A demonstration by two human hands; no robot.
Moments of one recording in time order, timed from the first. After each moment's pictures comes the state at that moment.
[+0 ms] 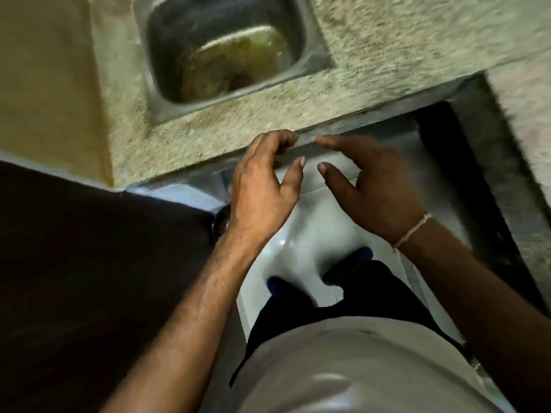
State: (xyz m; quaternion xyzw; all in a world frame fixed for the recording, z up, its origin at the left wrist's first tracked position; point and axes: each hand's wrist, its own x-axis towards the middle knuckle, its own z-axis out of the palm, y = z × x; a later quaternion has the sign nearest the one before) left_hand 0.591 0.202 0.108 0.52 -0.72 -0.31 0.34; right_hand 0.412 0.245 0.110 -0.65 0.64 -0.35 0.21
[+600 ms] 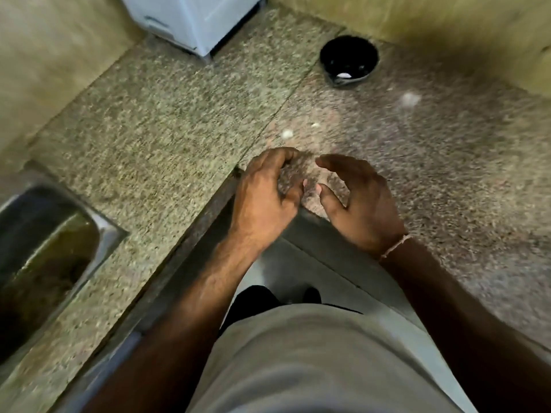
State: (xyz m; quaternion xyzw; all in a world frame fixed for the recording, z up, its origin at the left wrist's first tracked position) left_hand 0.200 0.185 0.143 0.19 -0.89 -0.36 0.20; right_hand 0.097 0.345 0.133 -0.42 0.83 -0.37 -0.02
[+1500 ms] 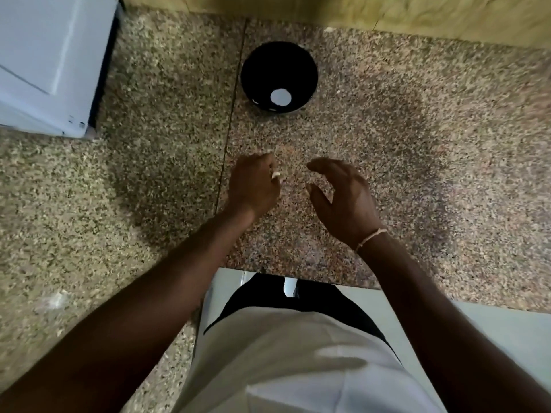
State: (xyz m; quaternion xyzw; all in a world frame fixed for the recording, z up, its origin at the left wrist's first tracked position) left_hand -0.072 0.052 0.031 0.09 -0.95 -0.27 -0.10; right_hand -0.059 0.247 0.067 -0.15 0.93 -0.34 0.04
